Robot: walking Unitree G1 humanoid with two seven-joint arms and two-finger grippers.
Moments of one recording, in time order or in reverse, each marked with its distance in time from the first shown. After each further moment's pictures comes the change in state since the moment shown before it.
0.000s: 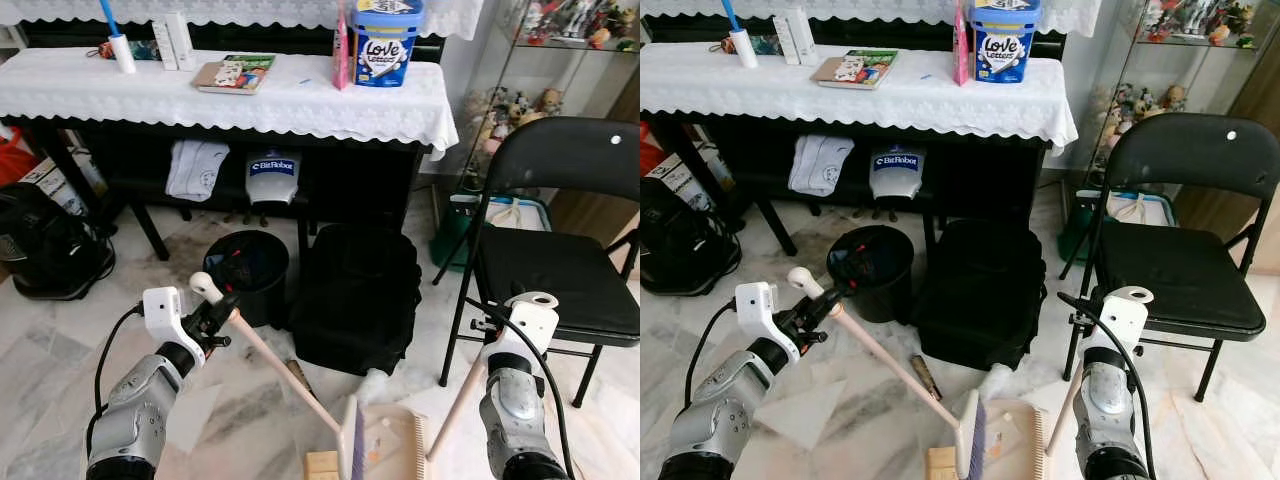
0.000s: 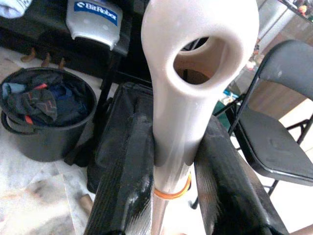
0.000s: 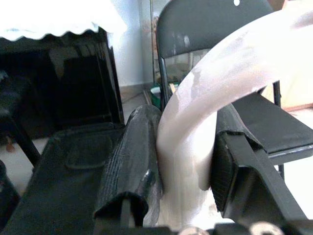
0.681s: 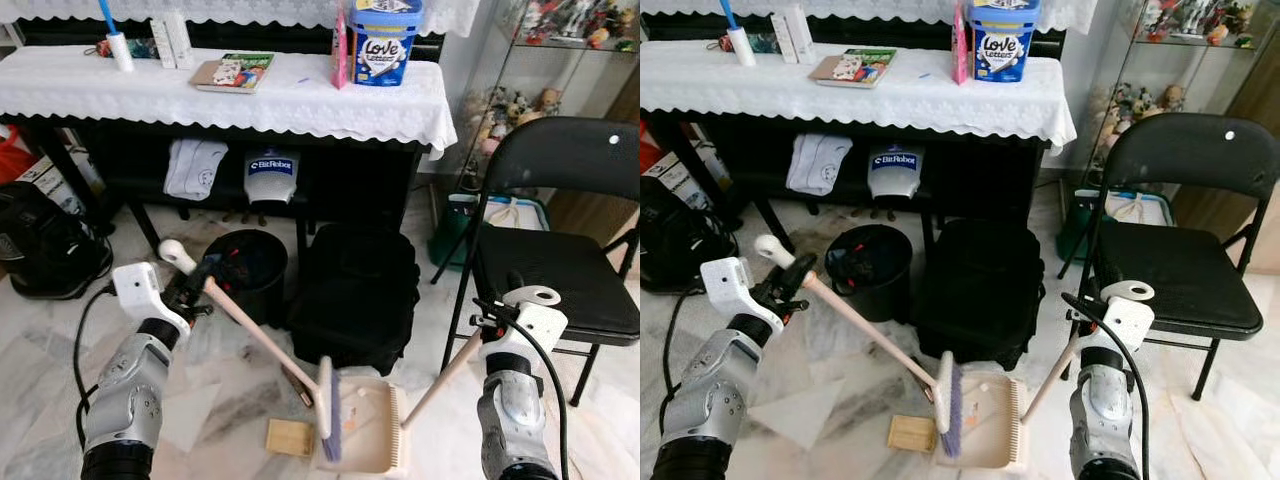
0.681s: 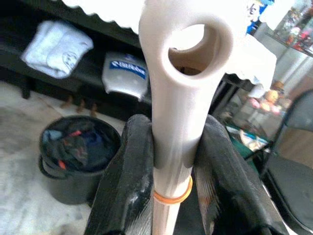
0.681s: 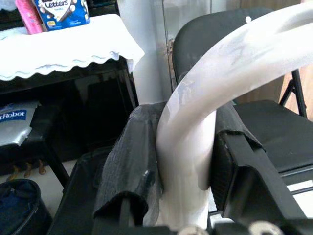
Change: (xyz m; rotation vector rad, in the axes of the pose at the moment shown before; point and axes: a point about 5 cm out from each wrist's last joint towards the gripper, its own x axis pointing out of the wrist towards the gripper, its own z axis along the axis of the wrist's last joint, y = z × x) left arm 0.003 0.009 0.037 0.088 -0.207 0.161; right arm -0.008 0.008 0.012 0.113 -0.087 0.061
